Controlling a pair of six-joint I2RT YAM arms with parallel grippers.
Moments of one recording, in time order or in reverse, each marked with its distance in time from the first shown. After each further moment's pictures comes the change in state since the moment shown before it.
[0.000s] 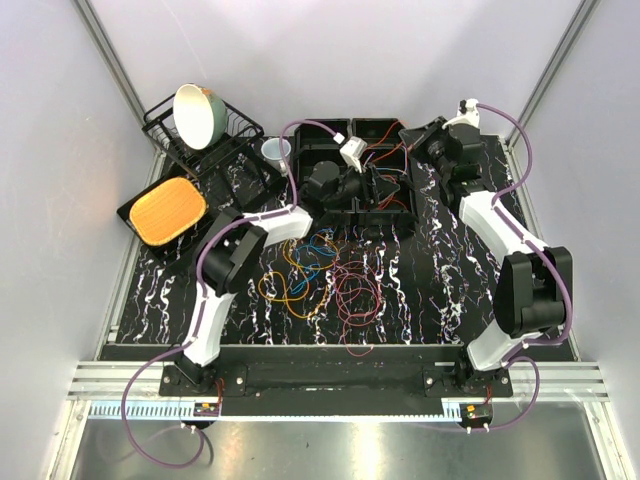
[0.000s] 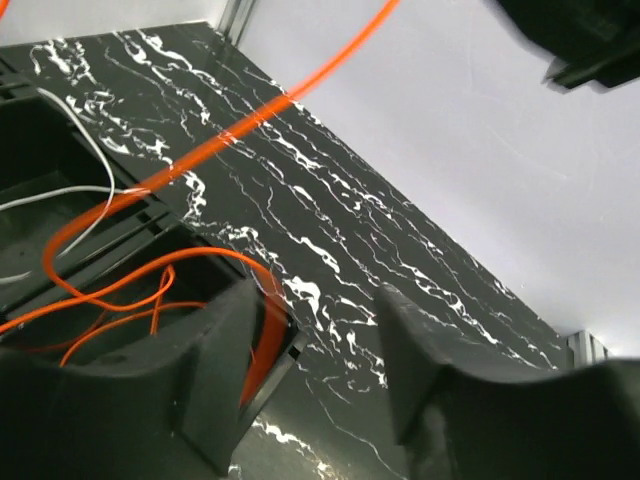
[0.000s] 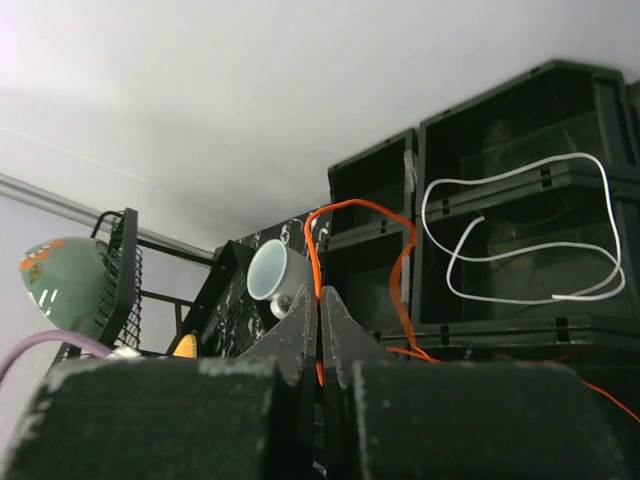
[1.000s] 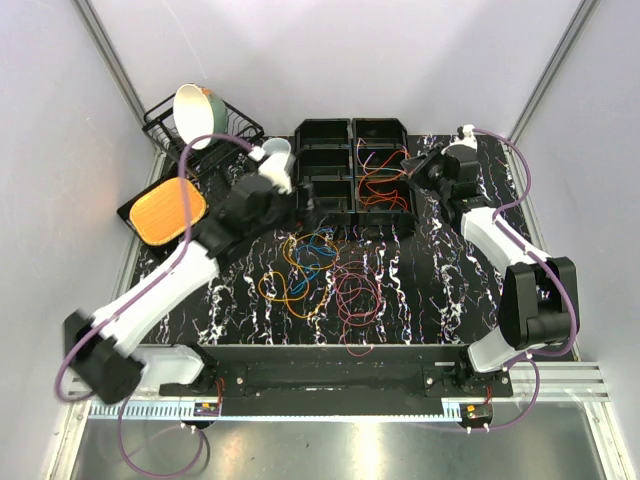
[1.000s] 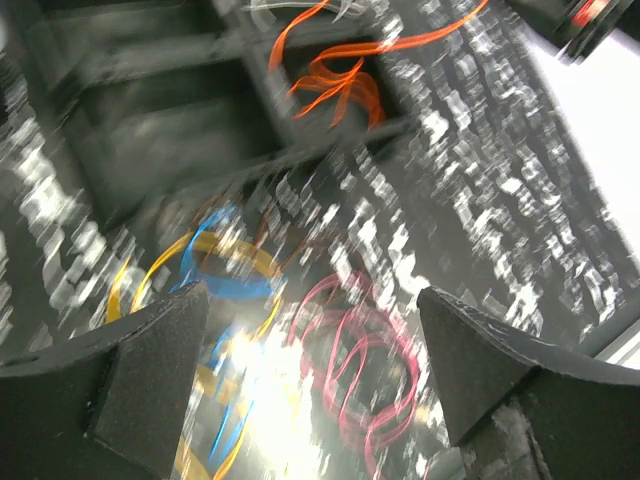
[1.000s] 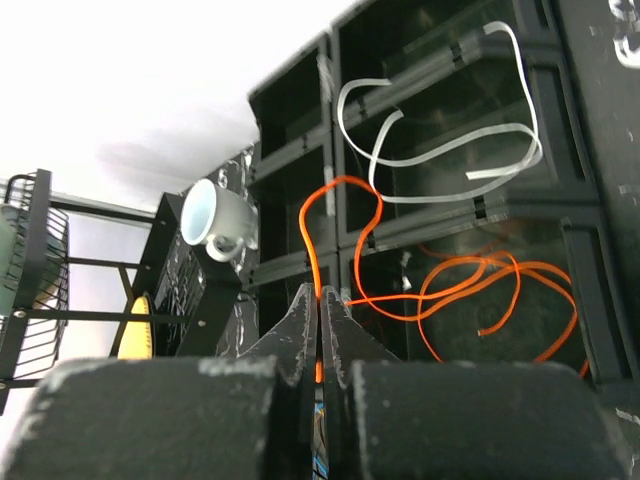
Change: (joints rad) left arm 0.004 -0.905 -0.350 -0.998 -0.403 0.114; right arm -0.001 -0.074 -0.173 -0.079 0.027 0.007
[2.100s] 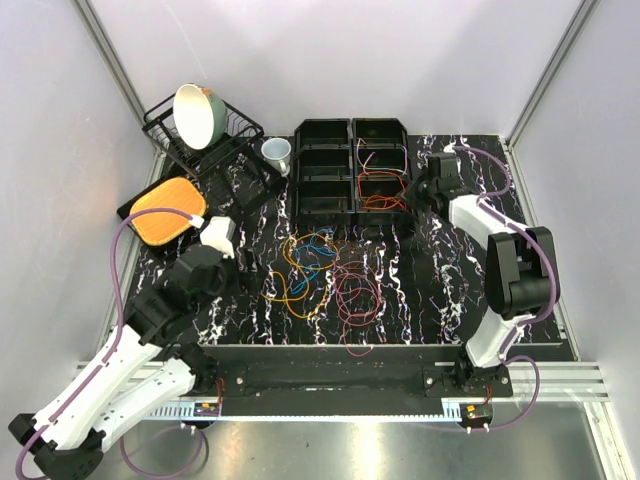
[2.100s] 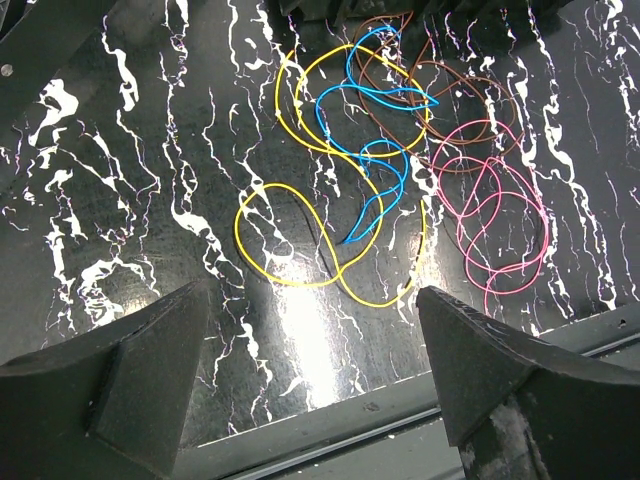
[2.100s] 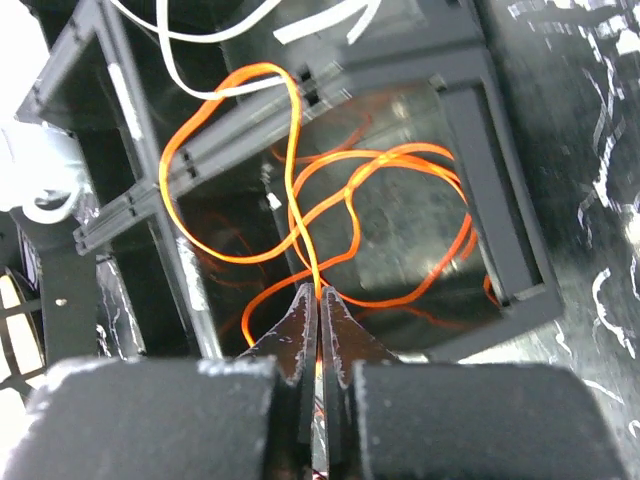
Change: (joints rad) left arm 0.000 -0.644 -0.375 -0.438 -0.201 -0.031; right arm 0.004 0.201 0.082 -0.309 0.002 0.015
